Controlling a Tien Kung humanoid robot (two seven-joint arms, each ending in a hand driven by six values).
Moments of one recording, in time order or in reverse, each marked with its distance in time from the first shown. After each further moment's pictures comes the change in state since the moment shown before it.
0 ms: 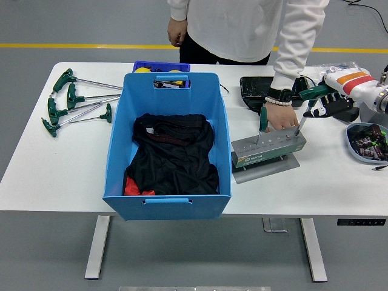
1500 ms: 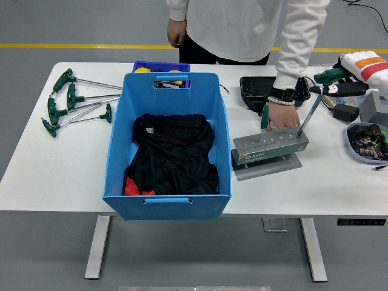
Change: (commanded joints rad) left arm 0.013 0.002 -0.029 0.000 0.042 -0.001 0.009; right arm -0.044 -0.080 0.151 0.096 0.050 -0.084 0.050
